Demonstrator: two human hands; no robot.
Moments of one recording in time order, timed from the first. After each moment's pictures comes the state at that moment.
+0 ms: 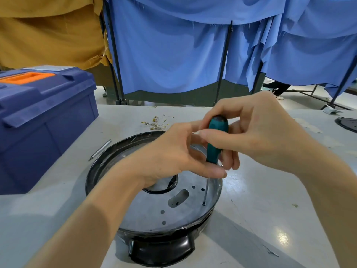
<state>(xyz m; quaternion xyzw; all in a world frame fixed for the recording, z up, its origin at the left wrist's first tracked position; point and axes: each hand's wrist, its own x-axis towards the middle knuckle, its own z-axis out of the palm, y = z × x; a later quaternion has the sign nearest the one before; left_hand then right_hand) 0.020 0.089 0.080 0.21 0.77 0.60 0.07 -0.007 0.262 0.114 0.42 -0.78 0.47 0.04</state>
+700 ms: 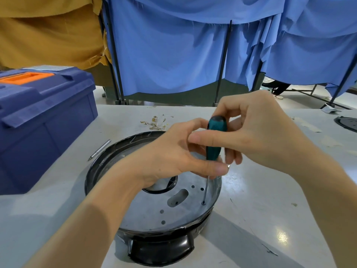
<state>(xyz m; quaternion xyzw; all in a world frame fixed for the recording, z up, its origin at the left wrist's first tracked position) 0.022 0.090 0.081 0.19 0.77 0.60 0.06 -0.008 0.258 0.114 0.40 -0.80 0.45 0.08</state>
